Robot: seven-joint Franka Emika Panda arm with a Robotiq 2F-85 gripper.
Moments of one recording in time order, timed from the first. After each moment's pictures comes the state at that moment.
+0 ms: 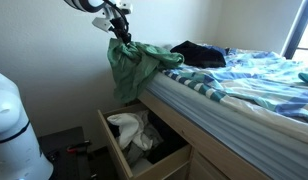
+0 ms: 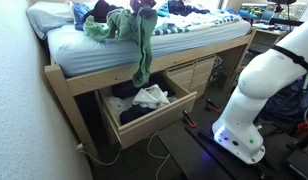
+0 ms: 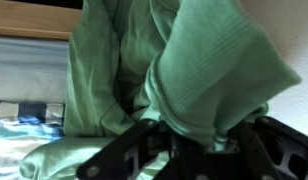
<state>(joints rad) 0.23 -0.46 0.14 -2.27 0.25 2.37 0.03</state>
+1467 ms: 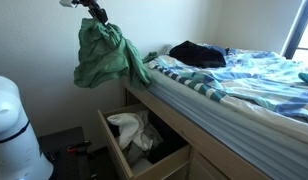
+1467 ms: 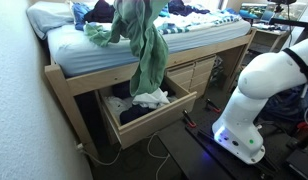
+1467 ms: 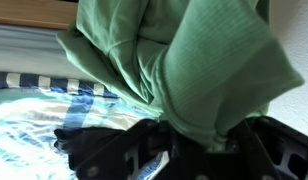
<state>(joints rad) 0.22 -0.76 0.28 -2.28 0.13 2.19 0.24</state>
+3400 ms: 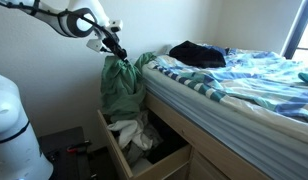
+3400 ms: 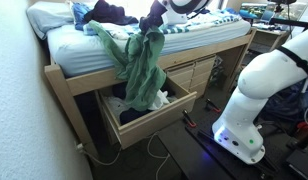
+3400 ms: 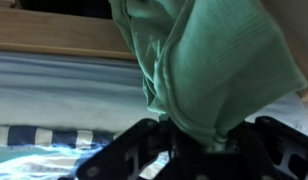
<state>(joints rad) 0.22 -0.59 0.20 -2.61 0.11 2.67 0.14</state>
